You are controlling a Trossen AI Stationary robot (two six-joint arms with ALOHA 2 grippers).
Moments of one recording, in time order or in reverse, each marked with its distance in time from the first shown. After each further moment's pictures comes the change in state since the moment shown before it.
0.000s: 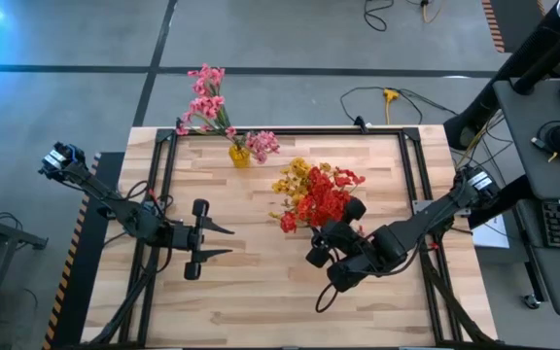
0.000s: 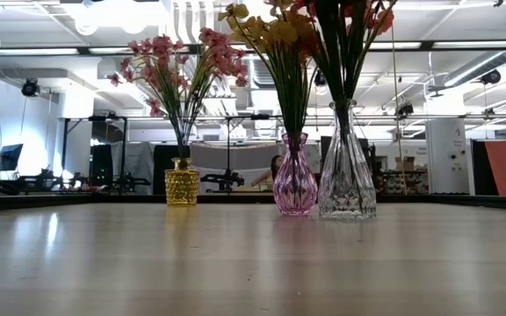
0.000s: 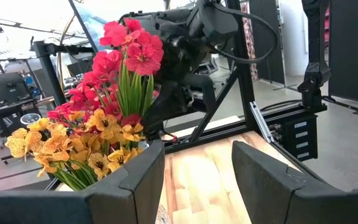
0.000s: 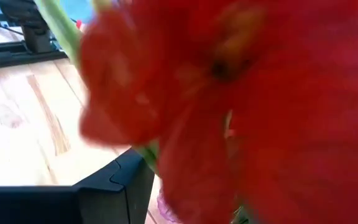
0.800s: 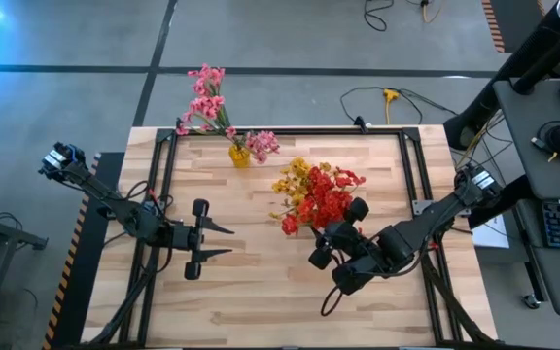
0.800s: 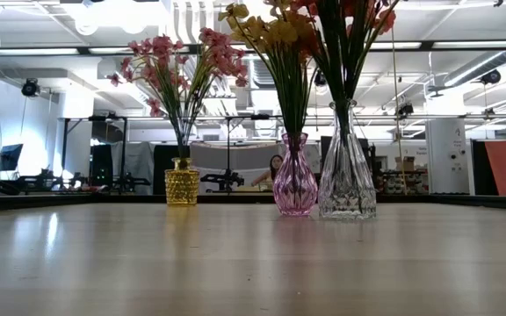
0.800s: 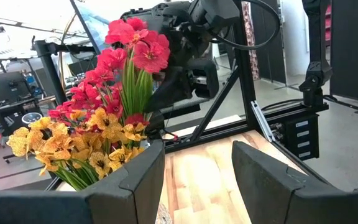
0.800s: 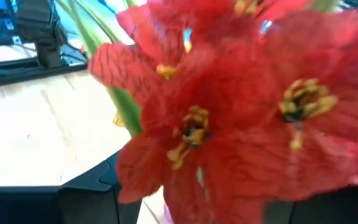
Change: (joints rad) left arm 0.000 0.000 0.000 -0.002 -0.005 0.000; right arm 0.025 -0.015 0.032 -0.007 0.014 -0.002
